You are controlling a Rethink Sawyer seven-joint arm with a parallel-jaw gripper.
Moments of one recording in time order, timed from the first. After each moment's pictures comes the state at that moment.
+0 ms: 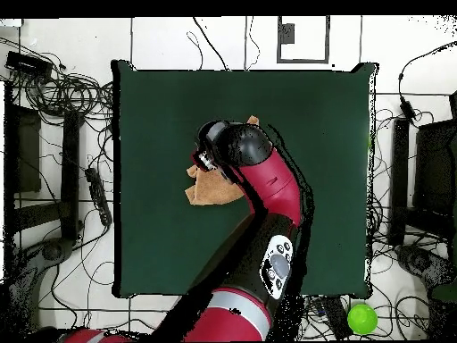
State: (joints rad) arm 0.15 -0.35 -0.44 1.48 1.03 0.90 3.28
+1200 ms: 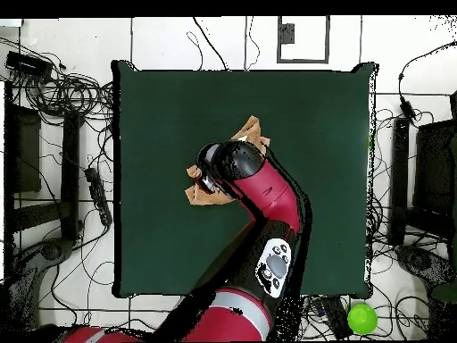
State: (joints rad) arm 0.15 -0.34 -0.44 1.54 0.86 0.89 3.28
